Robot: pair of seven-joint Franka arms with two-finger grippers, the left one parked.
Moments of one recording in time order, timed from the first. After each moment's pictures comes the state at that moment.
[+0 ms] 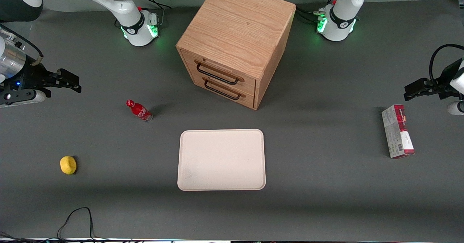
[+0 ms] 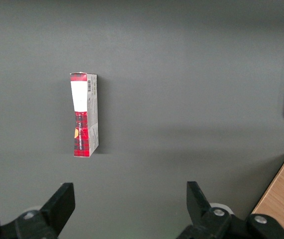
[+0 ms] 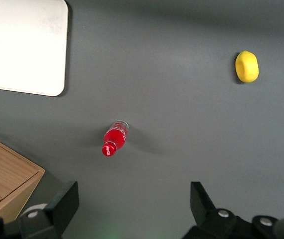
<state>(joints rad) 0.08 0.01 -0.04 -1.63 -0.01 1.58 -0.09</state>
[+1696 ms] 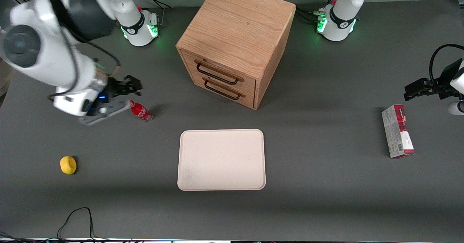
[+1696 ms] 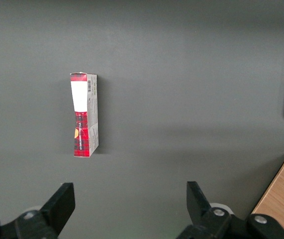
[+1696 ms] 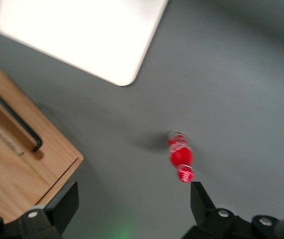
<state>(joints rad) 0.36 0.23 0.01 -1.48 0.03 1.55 -0.09</state>
